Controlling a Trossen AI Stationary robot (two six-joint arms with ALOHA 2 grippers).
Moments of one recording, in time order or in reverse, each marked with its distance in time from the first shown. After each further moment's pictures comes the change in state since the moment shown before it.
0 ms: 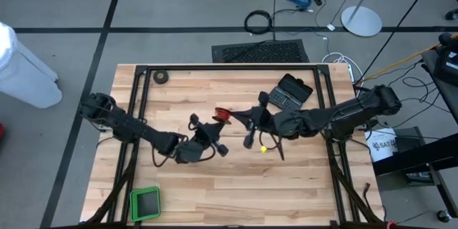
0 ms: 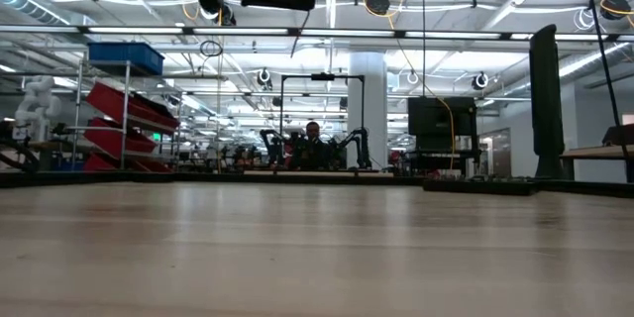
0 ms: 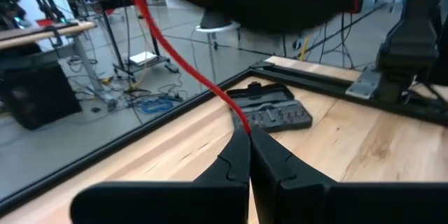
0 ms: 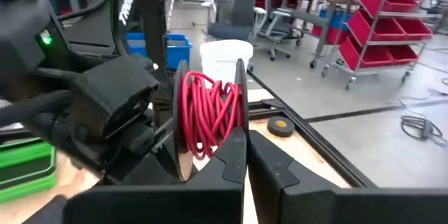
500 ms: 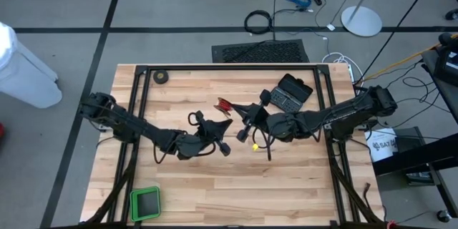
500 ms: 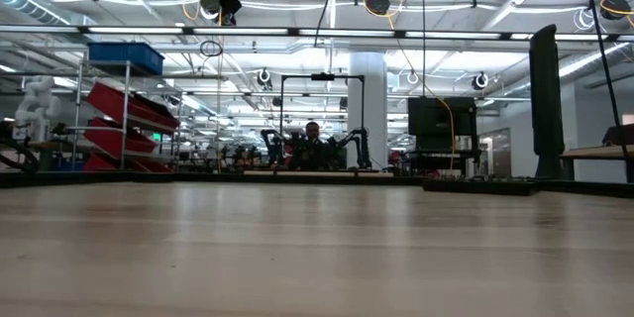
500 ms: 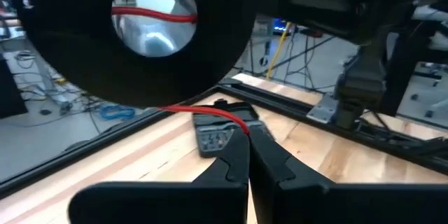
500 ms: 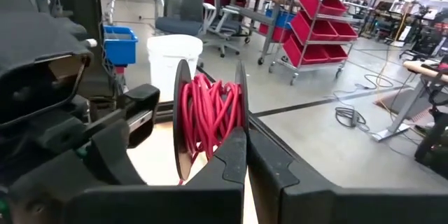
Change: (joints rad) left arm 0.045 0.000 0.000 0.149 0.142 0.025; right arm -0.013 0.070 0.000 0.051 0.203 -0.034
